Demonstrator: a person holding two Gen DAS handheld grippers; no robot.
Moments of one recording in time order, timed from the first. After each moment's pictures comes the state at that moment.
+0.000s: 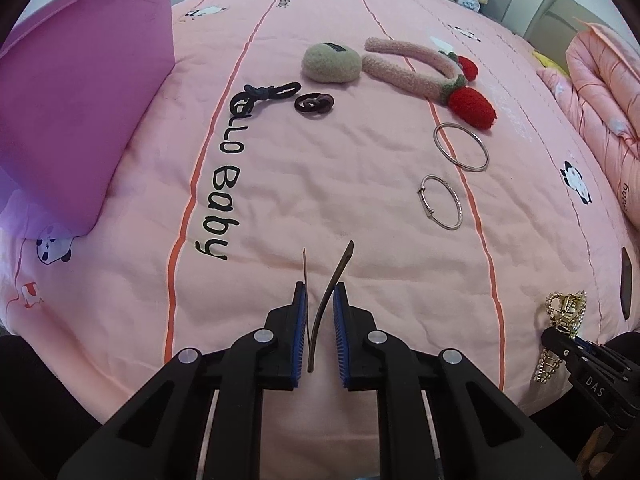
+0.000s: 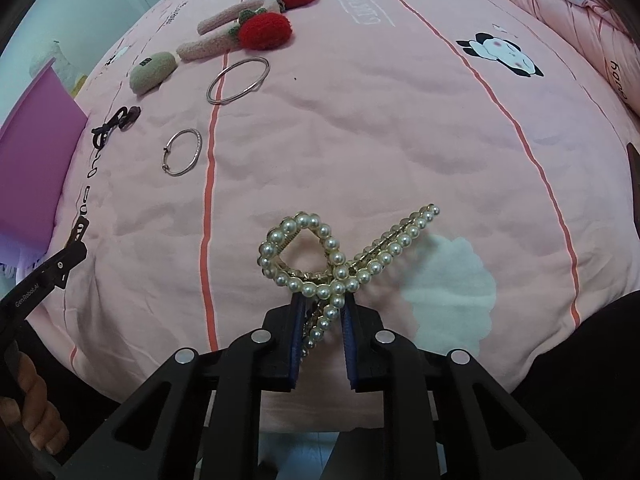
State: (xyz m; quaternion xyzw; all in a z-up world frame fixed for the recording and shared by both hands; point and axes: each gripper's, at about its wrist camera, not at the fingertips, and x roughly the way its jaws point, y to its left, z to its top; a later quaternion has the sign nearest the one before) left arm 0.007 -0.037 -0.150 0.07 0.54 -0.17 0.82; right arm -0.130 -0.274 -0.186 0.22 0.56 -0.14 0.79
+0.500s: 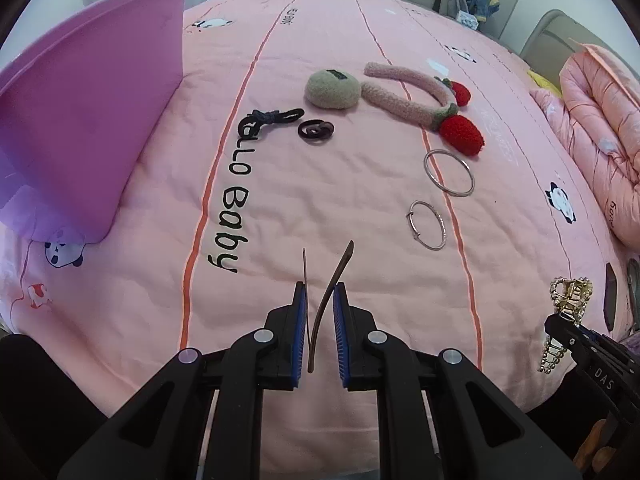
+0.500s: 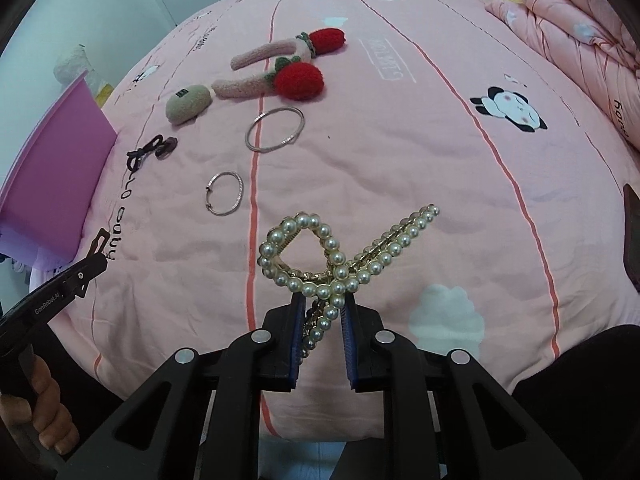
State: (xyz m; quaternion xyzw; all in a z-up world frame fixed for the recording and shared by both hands) left arm 0.006 -0.026 -0.122 0.04 0.52 -0.18 0.83; right arm -0.120 -0.264 -0.141 0.20 0.52 -0.12 0.82
